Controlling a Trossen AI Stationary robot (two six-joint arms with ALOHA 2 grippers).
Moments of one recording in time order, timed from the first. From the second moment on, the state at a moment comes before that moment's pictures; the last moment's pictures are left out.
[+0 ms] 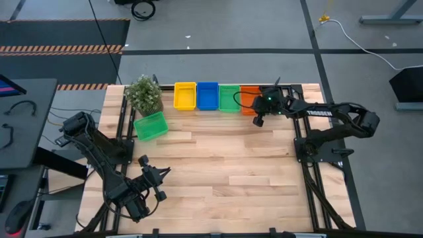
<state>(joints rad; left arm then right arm) -0.94 1.52 1.05 -1.03 -1.07 -1.31 -0.67 1.26 0.51 0.03 -0.04 -0.34</state>
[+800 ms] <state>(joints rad) -0.51 1.51 1.05 -1.43 -0.69 -1.35 0.28 1.35 0.30 0.79 0.34 0.01</state>
